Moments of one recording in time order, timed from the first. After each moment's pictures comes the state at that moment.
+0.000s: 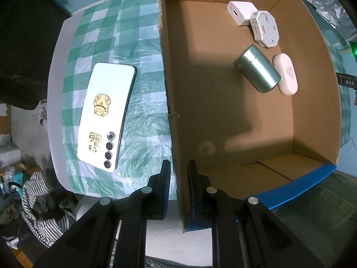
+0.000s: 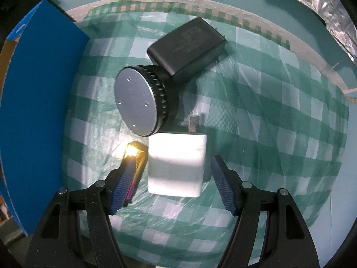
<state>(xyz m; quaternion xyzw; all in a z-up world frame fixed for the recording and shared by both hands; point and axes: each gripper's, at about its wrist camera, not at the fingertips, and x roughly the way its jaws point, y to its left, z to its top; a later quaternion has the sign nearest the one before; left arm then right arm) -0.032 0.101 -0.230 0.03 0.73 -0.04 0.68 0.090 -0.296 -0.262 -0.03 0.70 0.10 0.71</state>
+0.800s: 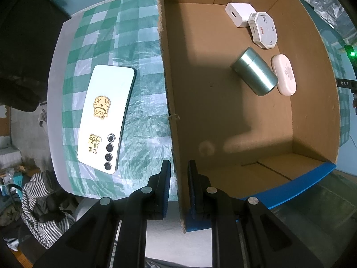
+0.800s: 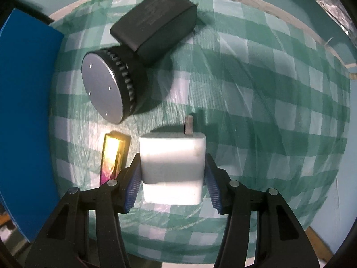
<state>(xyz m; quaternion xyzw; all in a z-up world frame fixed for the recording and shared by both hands) -0.032 0.101 -0.227 0.03 0.73 -0.04 0.68 0.082 -0.322 -0.281 0.01 0.72 0.06 0.69</state>
